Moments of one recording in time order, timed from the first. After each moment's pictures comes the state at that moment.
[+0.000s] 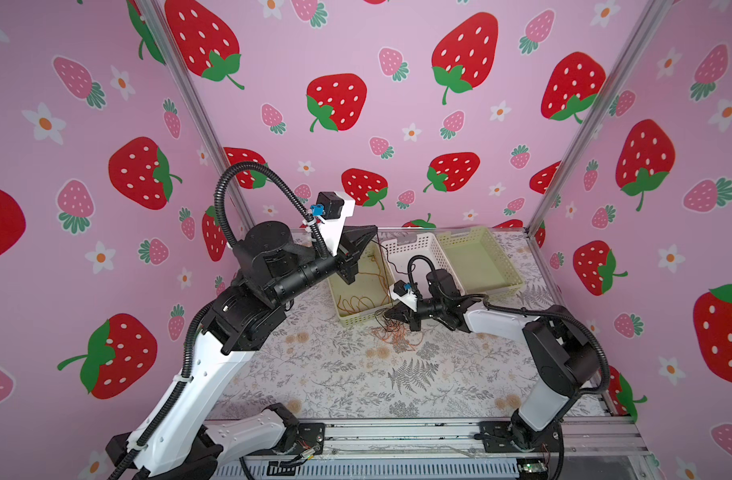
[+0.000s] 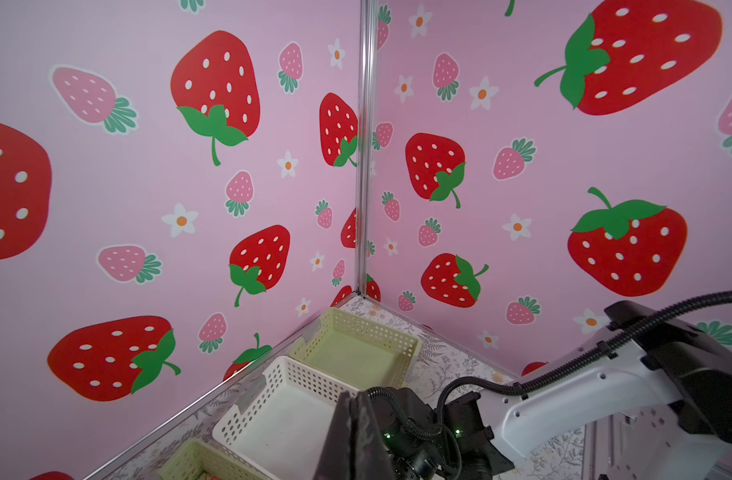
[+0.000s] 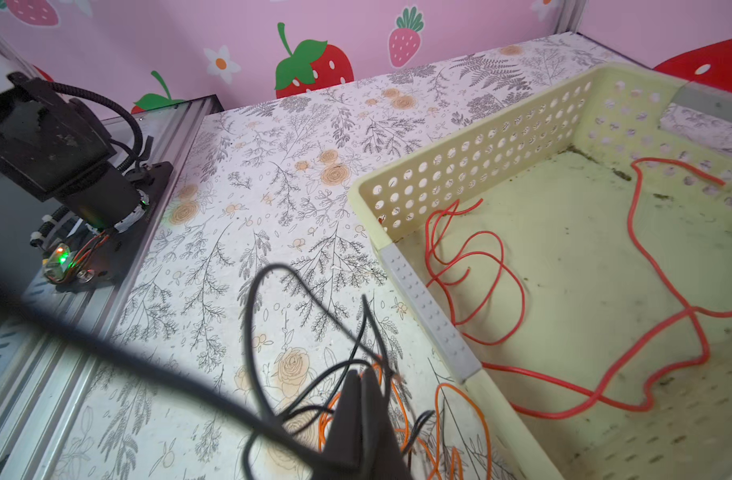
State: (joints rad) left arm -0.65 1.12 1.62 -0.49 0.21 0.02; right arm 0.70 1.72 0.92 0.20 -0.79 -0.35
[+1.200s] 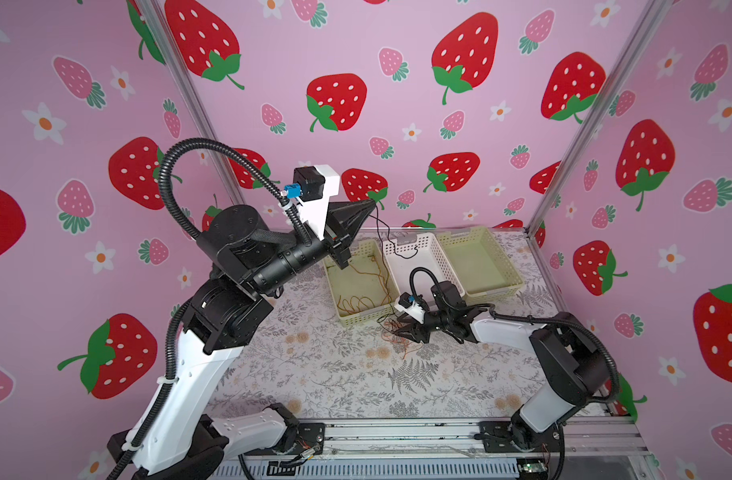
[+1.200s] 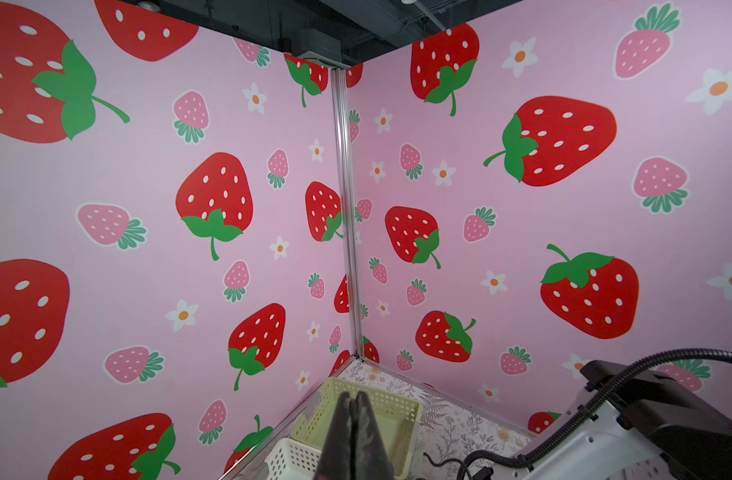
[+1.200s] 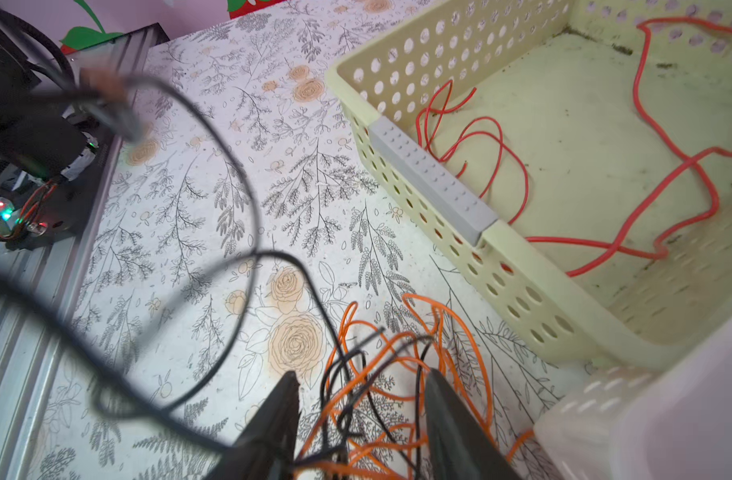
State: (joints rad) left arm -0.65 1.18 1.84 -0.45 0.28 0.06; right arm 0.70 1.67 0.80 0.13 -0.66 -0.37
